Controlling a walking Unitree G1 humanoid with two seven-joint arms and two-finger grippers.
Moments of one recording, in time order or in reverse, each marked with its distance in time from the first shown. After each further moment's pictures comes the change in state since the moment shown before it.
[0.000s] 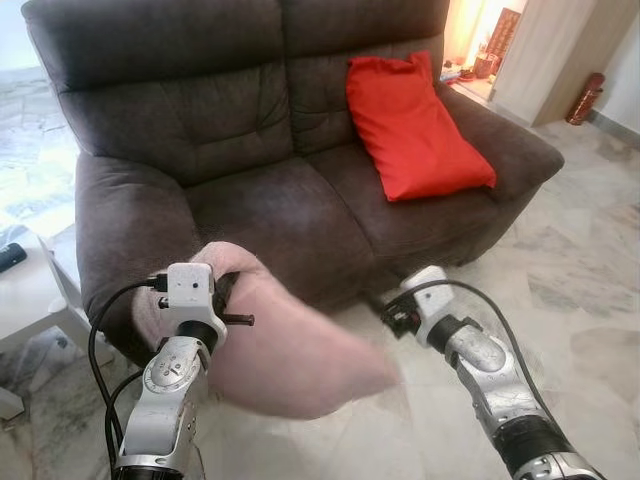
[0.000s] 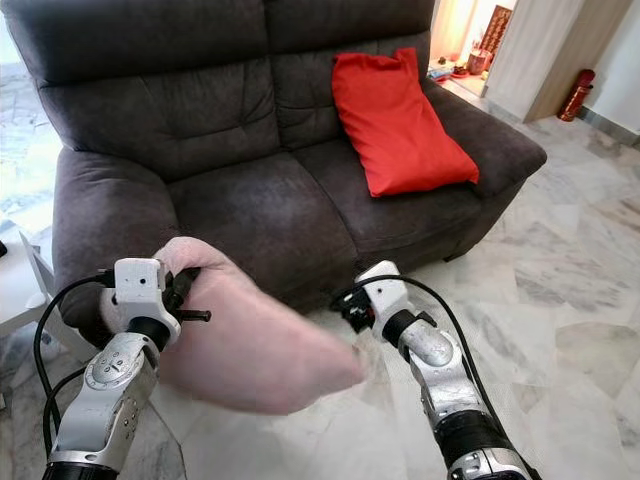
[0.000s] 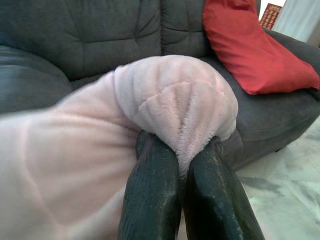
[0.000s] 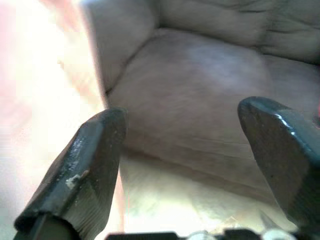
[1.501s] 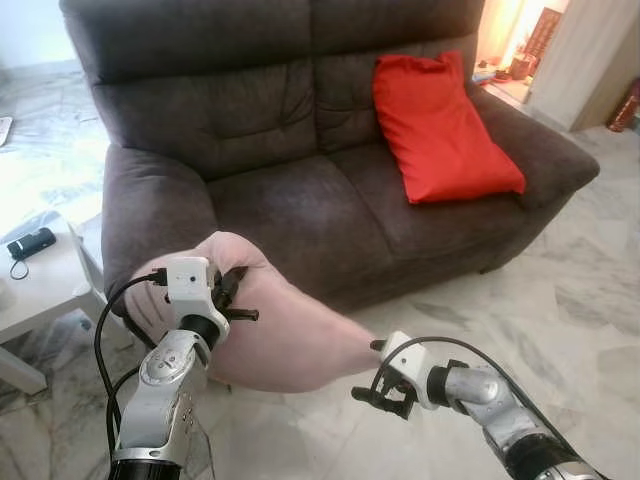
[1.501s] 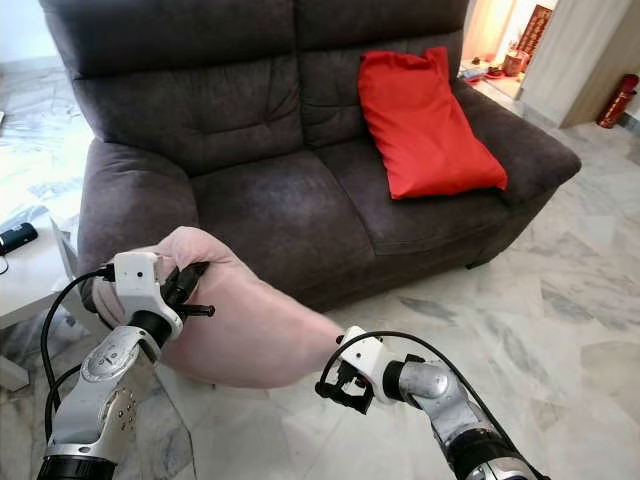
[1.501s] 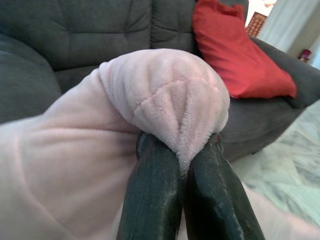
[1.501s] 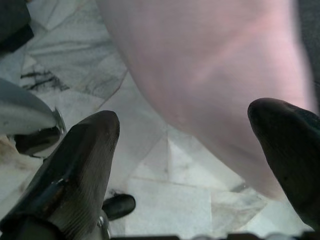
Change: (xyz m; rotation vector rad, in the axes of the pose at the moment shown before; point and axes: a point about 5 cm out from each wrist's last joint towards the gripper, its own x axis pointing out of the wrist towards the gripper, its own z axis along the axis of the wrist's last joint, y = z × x) left arm 0.004 -0.005 0.006 -0.093 0.013 -0.127; right arm -0.017 0.032 -0.058 -0.061 0.328 0.293
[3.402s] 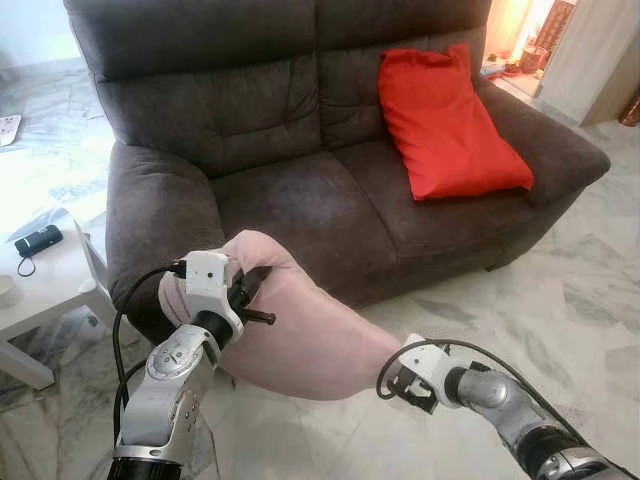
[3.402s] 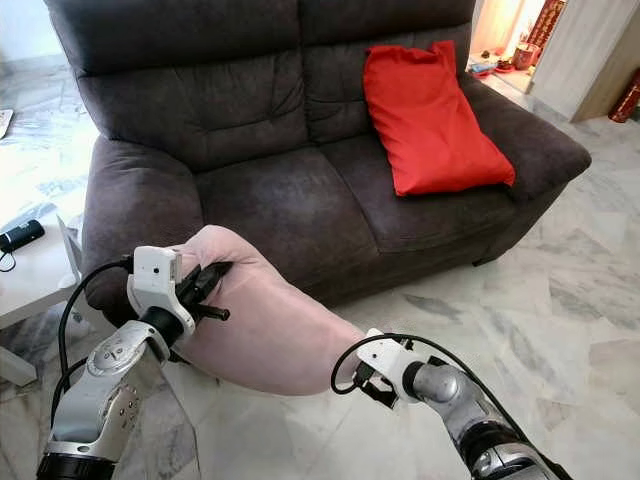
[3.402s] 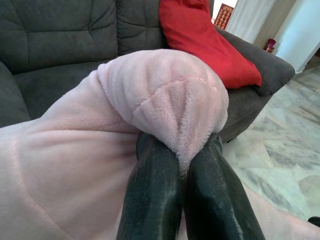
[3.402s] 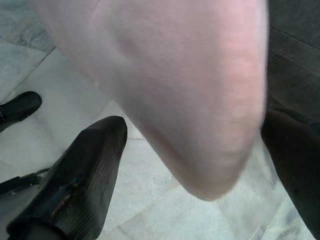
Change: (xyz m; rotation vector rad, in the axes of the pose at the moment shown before) left arm 0.001 -0.016 0.007 0.001 0.012 -0.132; right arm -0.012 -0.020 -0.028 -0.058 0.229 -0.239
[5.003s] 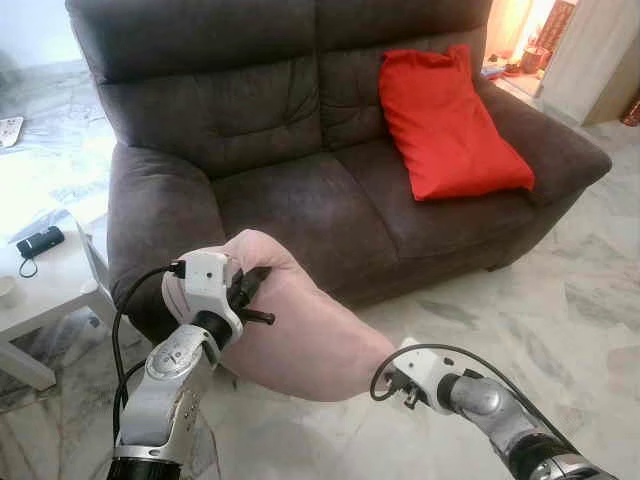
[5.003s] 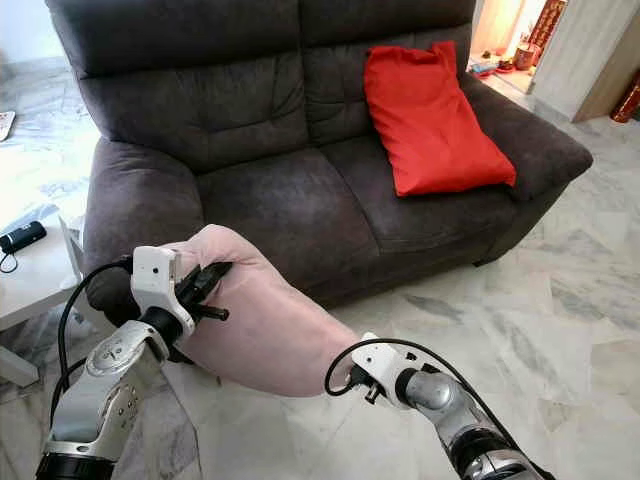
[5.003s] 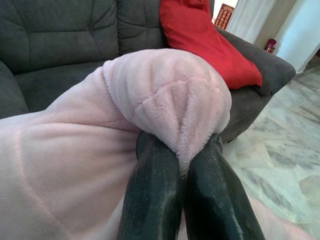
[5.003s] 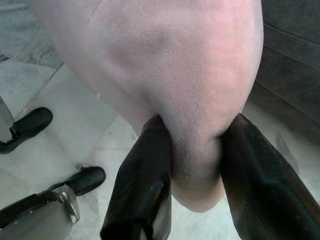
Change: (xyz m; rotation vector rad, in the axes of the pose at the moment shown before) left arm 0.000 0.001 0.000 -0.003 0.001 0.000; right arm 0.006 0.012 0.003 0.064 -0.033 0.001
